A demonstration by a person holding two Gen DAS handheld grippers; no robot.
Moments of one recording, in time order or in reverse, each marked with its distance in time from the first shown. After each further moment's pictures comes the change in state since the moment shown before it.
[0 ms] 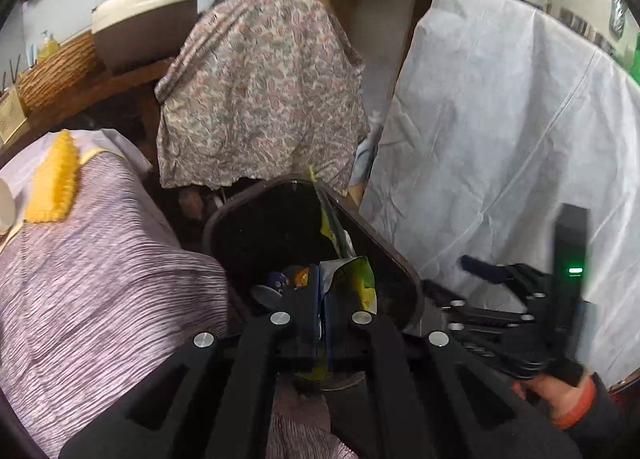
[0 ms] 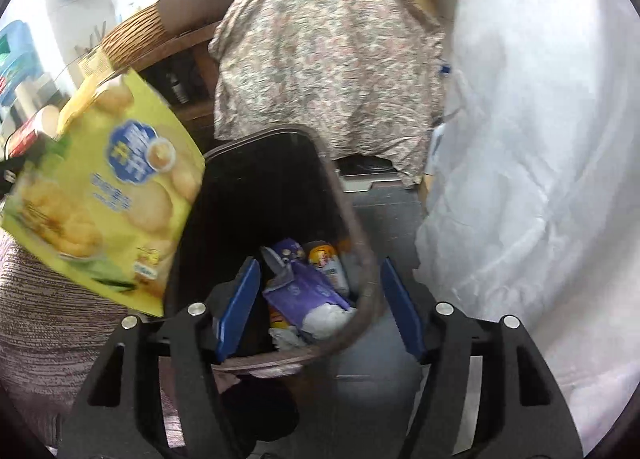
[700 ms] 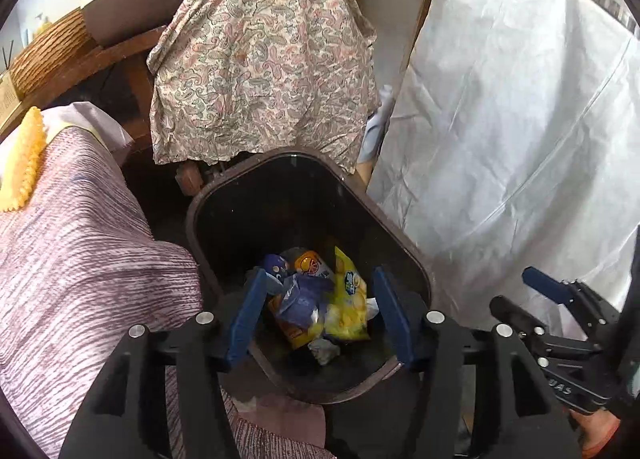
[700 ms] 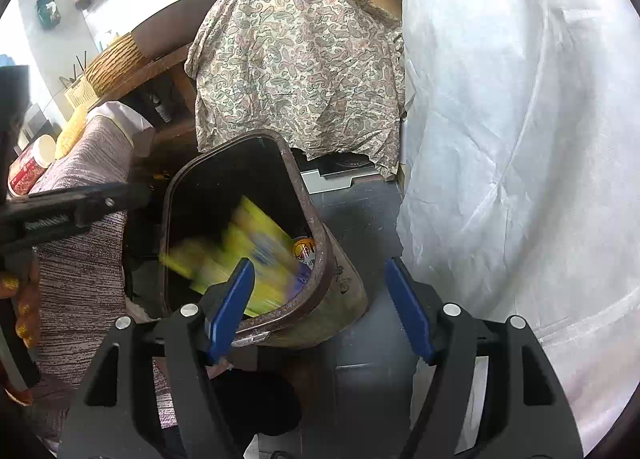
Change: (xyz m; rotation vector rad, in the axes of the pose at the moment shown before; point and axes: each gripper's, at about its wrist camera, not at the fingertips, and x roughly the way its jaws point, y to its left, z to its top) left arm 0.037 -0.002 0.005 -0.036 0.075 0.014; right arm -0.030 -0.030 -0.019 0.093 -0.016 -0.012
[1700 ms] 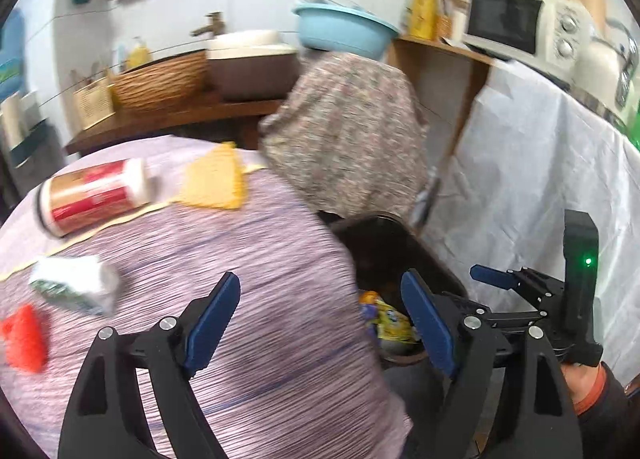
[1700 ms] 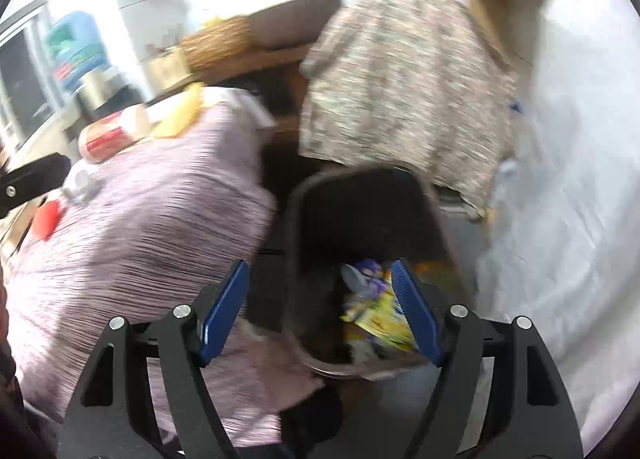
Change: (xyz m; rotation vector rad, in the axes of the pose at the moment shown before) left arm -0.171 0.089 -0.059 -0.121 -0.271 0.152; right arm -0.017 0.128 0.026 -0.237 -0.024 0.252
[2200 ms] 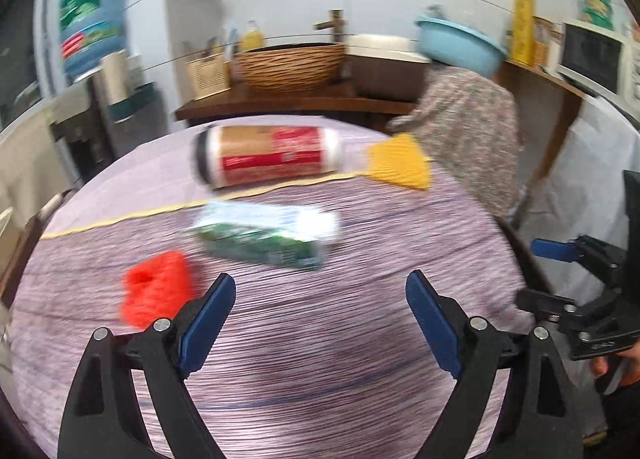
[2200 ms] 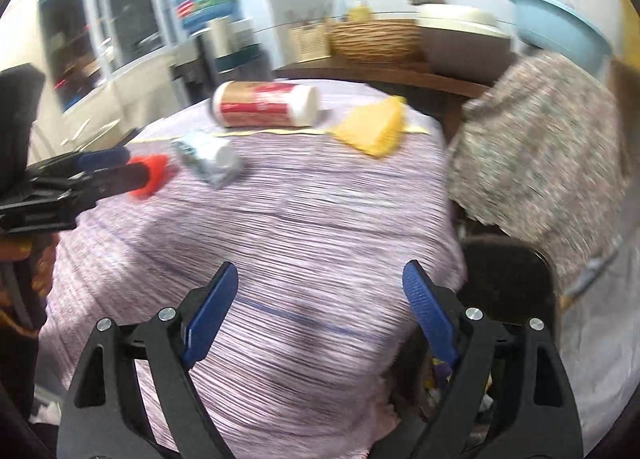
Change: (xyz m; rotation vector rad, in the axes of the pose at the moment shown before) left arm -0.063 0.140 -0.041 -0.144 0.003 0.288; right arm 0.005 0.157 0.036 -0.341 0.030 0.276
